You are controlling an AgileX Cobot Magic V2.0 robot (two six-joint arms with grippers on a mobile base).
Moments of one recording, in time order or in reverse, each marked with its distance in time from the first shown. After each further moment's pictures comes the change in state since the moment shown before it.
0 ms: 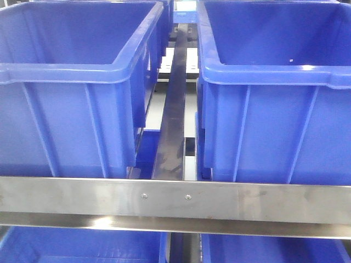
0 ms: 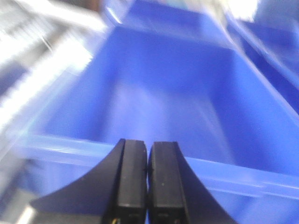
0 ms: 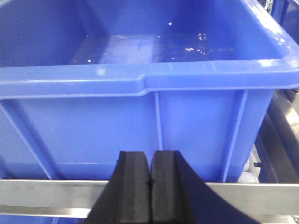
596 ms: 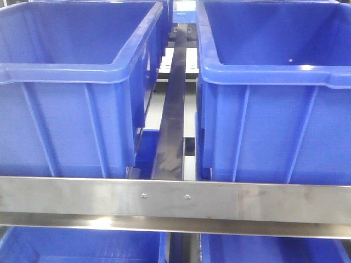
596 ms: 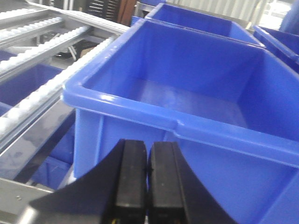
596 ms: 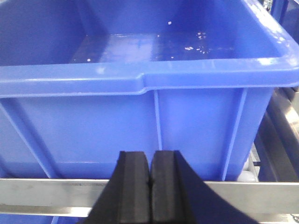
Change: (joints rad) left arm 0.053 -0.139 0.162 -0.038 -0.021 0.000; right arm 0.000 0.000 0.002 0.002 0.000 0.000
